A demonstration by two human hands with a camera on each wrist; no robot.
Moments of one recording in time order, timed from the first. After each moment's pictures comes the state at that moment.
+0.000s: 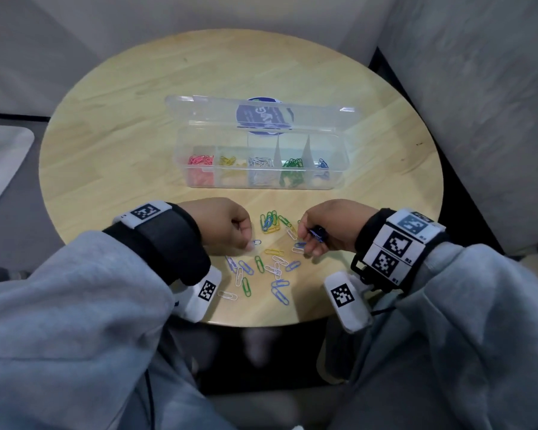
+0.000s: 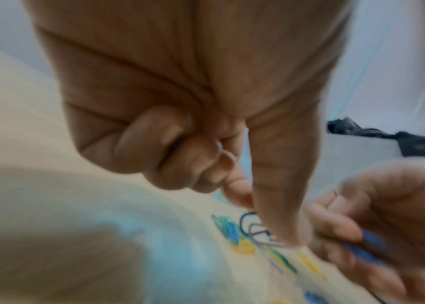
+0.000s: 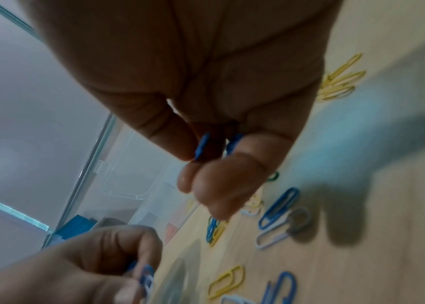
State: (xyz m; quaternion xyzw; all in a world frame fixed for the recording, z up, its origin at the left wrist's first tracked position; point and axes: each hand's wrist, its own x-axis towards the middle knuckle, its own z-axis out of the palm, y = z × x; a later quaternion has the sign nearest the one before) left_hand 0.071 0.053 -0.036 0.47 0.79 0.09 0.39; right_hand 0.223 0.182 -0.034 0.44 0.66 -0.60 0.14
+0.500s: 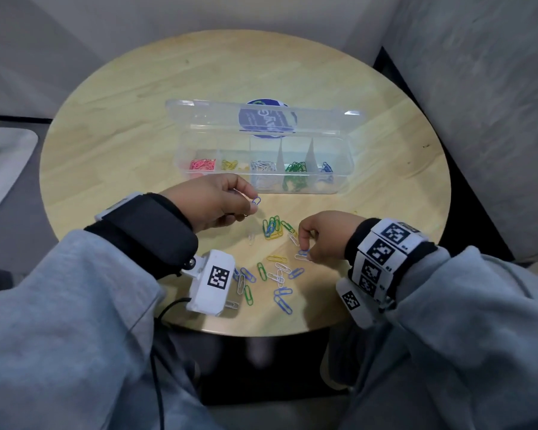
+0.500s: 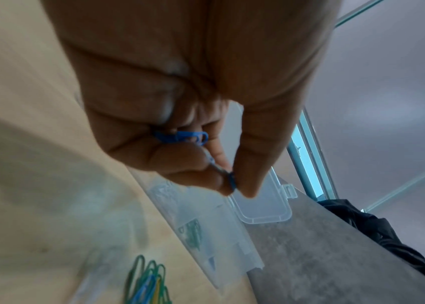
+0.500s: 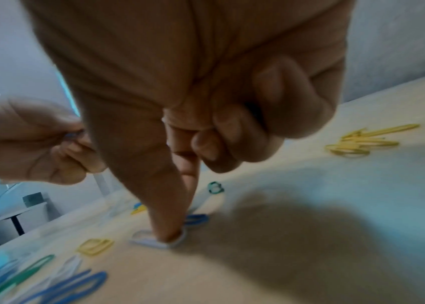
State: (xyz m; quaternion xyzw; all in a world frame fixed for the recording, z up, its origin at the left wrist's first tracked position) left_hand 0.055 0.064 -0.026 0.26 0.71 0.41 0.51; right_hand 0.217 0.187 -0.045 0.29 0.90 -0.22 0.24
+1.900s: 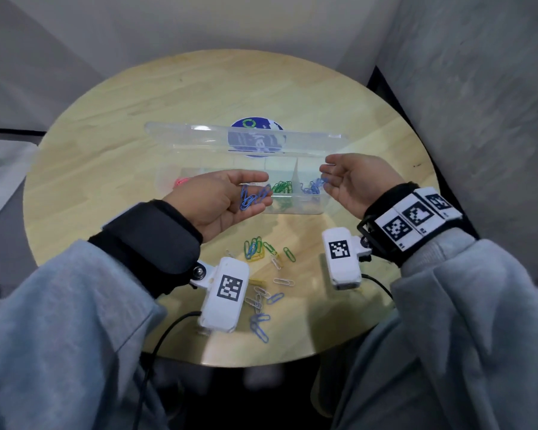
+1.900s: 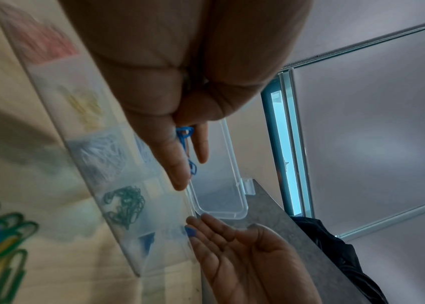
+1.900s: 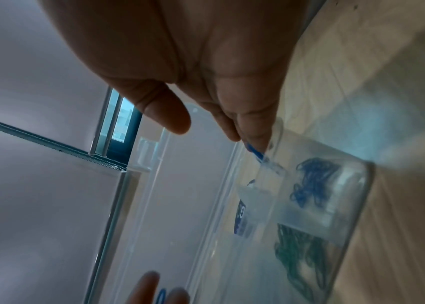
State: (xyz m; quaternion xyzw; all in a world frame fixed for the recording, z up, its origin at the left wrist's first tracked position) left_hand 0.078 0.109 -0.008 0.12 0.59 0.59 0.53; right_hand 0.205 0.264 -0.003 0.44 0.47 -0.74 -0.19
